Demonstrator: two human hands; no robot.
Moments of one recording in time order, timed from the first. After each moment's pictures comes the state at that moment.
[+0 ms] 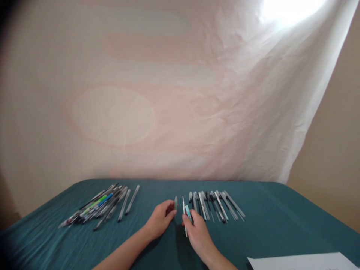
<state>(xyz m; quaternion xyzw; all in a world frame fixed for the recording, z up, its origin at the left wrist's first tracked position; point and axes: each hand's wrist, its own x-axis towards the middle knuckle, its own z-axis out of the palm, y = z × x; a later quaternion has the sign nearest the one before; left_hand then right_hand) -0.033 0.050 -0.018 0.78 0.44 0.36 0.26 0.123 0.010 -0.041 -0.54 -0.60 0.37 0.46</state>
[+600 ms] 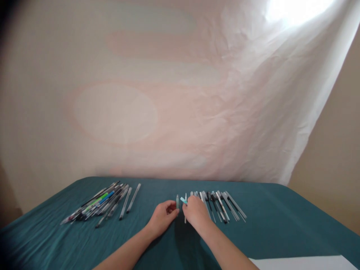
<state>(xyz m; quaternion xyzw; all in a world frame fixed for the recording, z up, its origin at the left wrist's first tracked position) -0.030 0.060 -0.035 0.72 0.47 0.38 0.34 0.121 0.059 -0.004 -0.69 -0.70 0.08 0.17</state>
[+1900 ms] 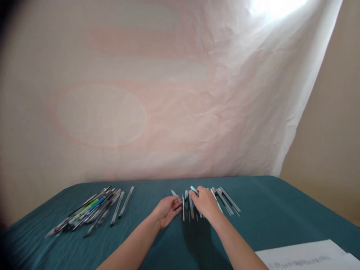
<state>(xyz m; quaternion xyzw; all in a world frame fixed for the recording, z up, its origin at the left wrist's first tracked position) 0.023 0.076 -0.005 0.36 0.46 0.42 0.69 0.180 0.062 0.014 -0.71 -0.66 0.06 0.23</state>
